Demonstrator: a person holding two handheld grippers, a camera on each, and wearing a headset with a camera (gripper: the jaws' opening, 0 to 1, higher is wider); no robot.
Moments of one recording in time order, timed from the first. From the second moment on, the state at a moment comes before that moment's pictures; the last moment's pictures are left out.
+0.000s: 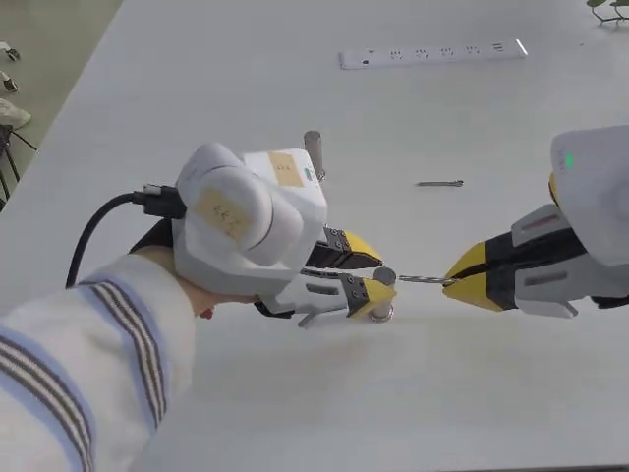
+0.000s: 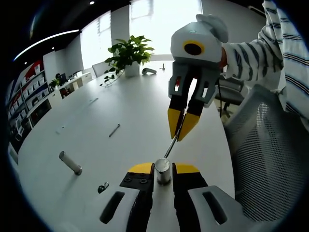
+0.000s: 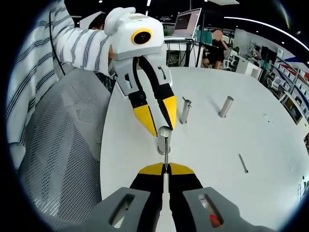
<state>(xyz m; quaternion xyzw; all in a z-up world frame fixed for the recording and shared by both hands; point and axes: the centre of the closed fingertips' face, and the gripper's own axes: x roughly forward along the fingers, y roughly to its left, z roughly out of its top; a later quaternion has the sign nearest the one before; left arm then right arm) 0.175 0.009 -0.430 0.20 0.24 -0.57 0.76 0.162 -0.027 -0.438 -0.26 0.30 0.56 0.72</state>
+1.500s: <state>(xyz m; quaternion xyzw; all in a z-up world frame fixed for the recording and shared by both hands) 0.178 0.008 -0.432 0.21 0.24 -0.58 0.75 0.163 0.008 -0.442 -0.29 0.27 0.60 0.70</state>
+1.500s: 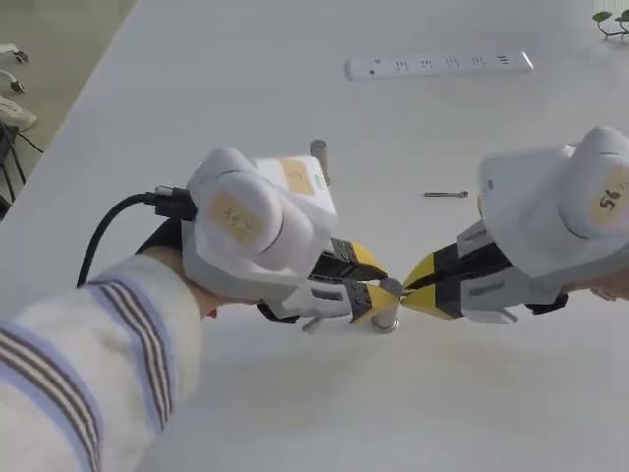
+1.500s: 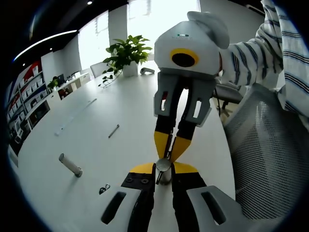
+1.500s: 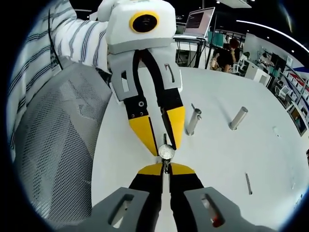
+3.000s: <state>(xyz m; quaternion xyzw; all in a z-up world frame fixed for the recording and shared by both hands) 0.178 0.007 -0.425 0.17 0.24 -0.57 0.77 0.170 0.007 -0.440 -0.27 0.27 0.59 0.71</state>
